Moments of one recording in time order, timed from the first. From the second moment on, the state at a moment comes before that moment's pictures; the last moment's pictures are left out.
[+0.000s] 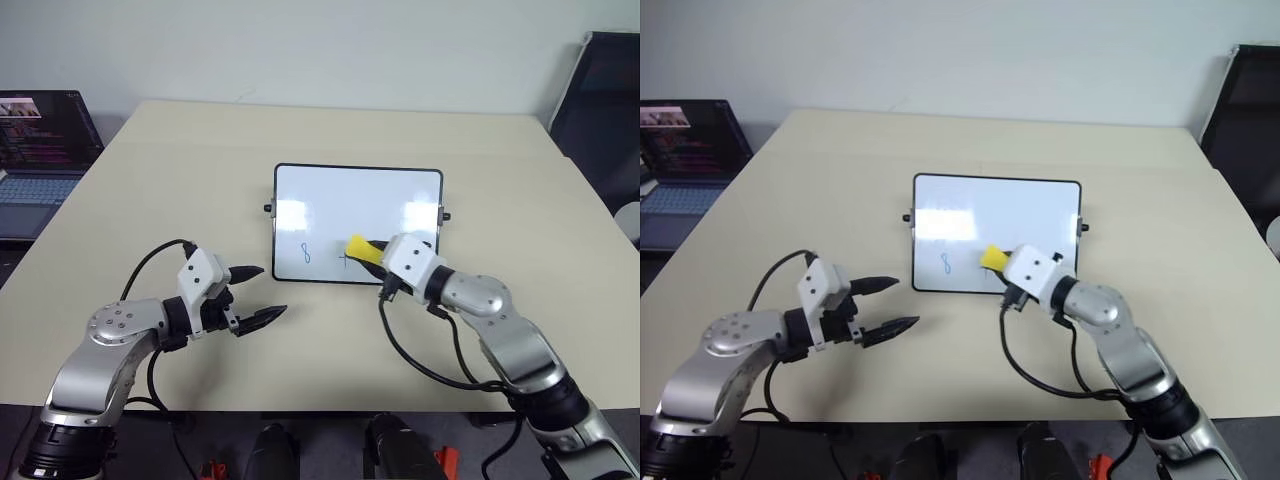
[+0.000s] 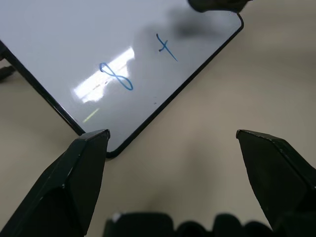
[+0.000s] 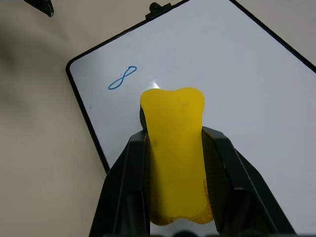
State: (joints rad) left arm -0.09 0.75 0.11 -0.26 -0.41 0.40 -0.95; right arm -0.45 -0.44 0.37 -0.31 -0.11 0.43 0.54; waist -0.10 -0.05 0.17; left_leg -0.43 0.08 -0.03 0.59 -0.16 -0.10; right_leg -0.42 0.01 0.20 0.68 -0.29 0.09
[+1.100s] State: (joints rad) left arm -0.13 0.74 0.06 -0.21 -0.39 0.34 -0.99; right arm -0.54 -0.50 0.55 -0.17 -0.43 0.37 0.71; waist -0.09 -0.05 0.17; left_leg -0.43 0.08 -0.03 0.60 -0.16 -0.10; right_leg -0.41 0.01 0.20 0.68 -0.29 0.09
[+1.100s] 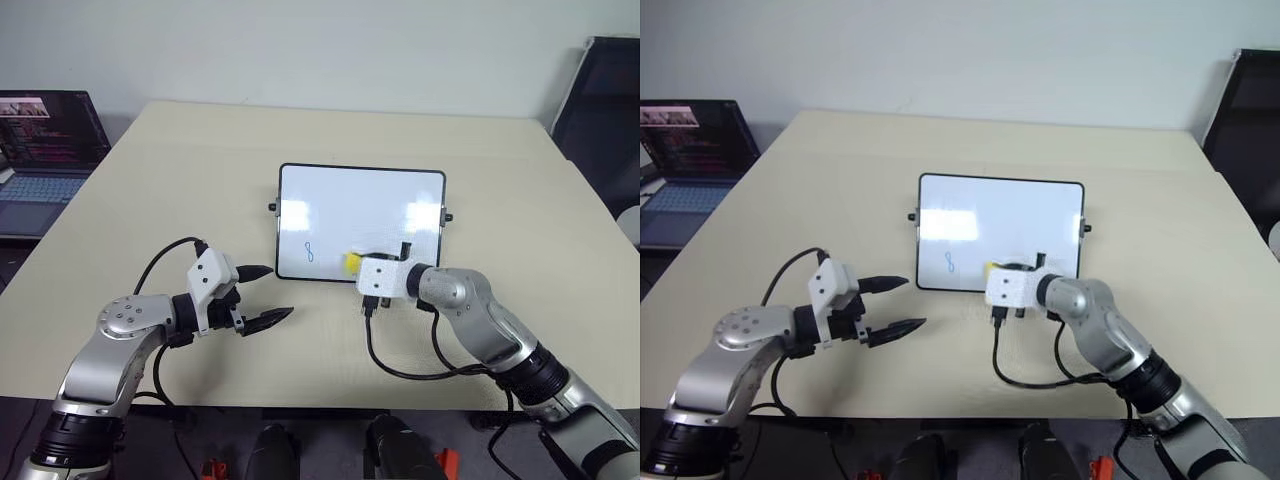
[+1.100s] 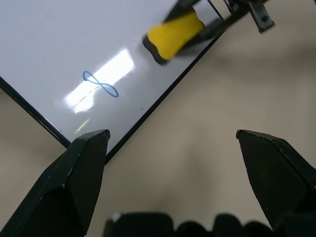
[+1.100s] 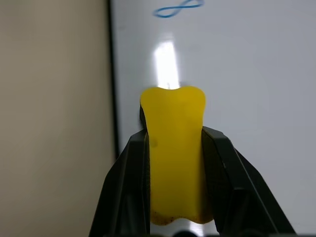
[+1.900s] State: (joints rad) left arm -0.06 0.74 0.18 -0.21 -0.42 0.37 -0.93; right arm -0.47 -0.32 0.27 -0.25 -0.23 0.40 0.61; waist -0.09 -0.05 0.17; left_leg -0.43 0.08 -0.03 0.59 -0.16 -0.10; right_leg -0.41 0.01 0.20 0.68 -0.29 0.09
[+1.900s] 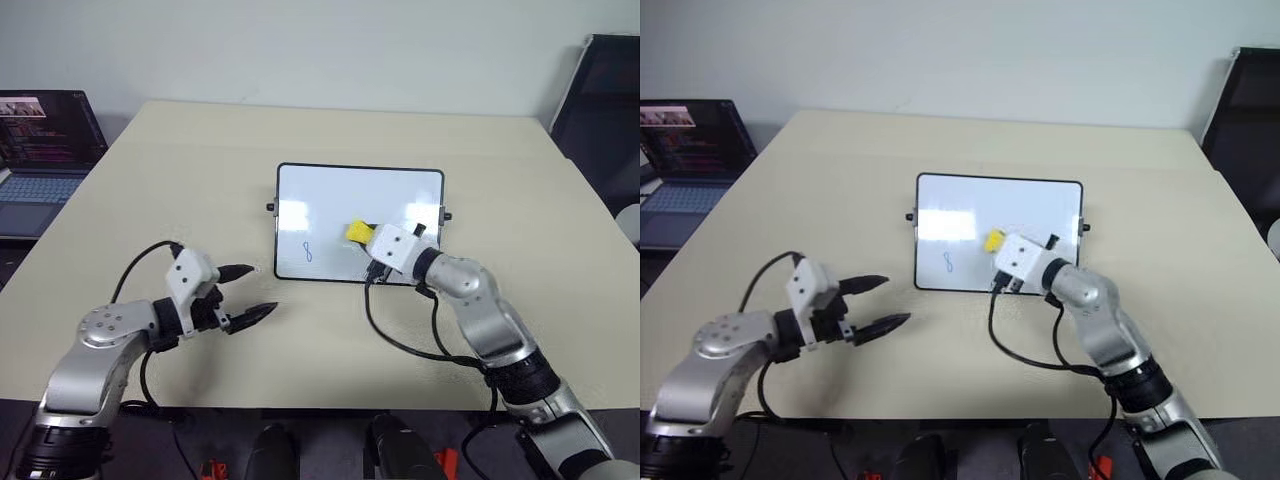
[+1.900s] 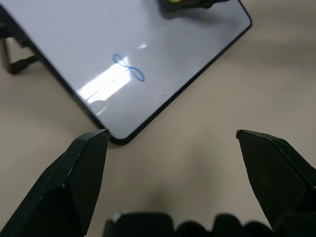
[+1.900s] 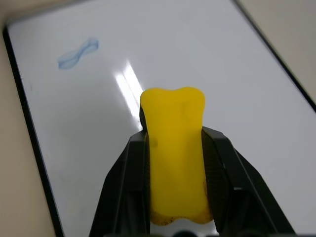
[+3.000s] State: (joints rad) left arm -0.03 0.74 0.27 -0.41 -0.47 0.54 -0.76; right arm -0.30 -0.46 0.27 -0.46 0.09 0.64 0.72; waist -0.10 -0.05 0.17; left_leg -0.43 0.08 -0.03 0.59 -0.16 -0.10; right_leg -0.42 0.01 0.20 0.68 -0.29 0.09
